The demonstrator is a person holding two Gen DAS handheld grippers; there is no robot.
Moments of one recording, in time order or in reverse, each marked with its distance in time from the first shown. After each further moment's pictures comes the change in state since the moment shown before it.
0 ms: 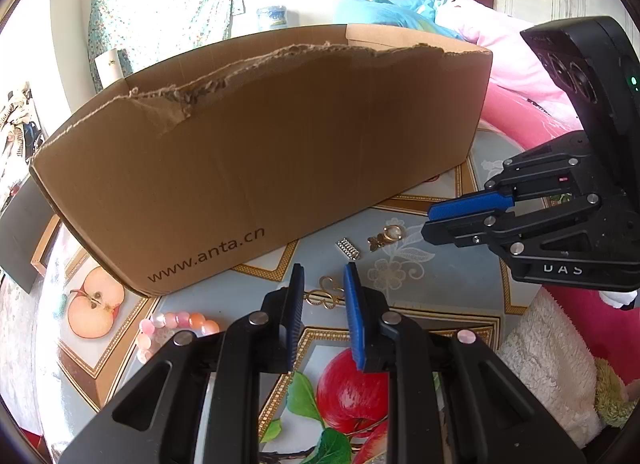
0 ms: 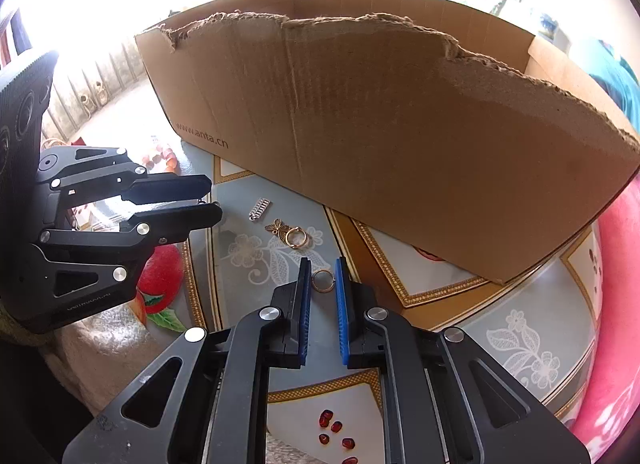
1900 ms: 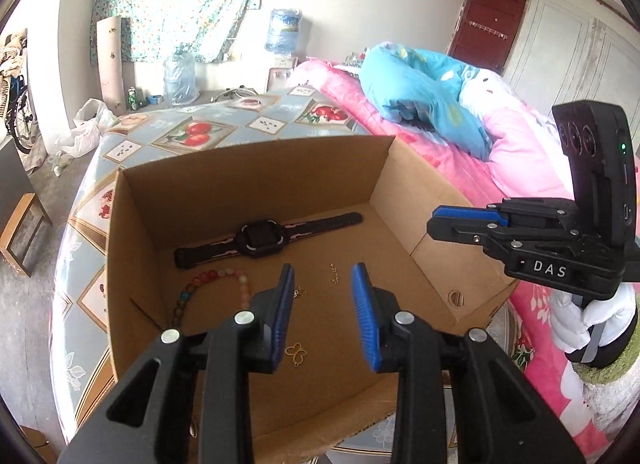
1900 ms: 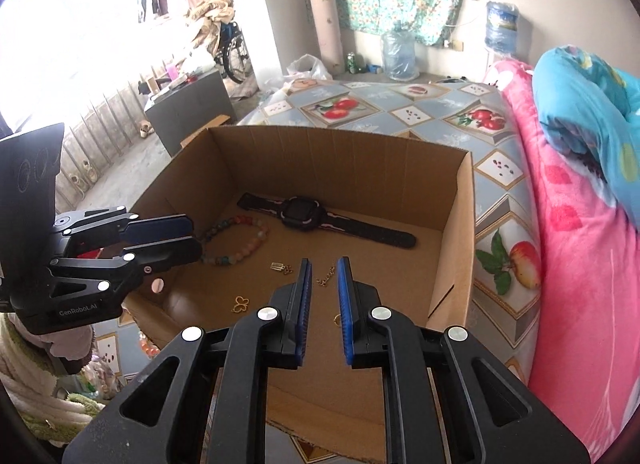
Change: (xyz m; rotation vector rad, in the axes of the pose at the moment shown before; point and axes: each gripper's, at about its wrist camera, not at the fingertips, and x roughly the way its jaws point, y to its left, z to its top) left arm -0.007 0.086 0.139 -0.202 -0.033 -0.155; right arm -0.085 -0.115 0.098 0.182 -0.122 0.029
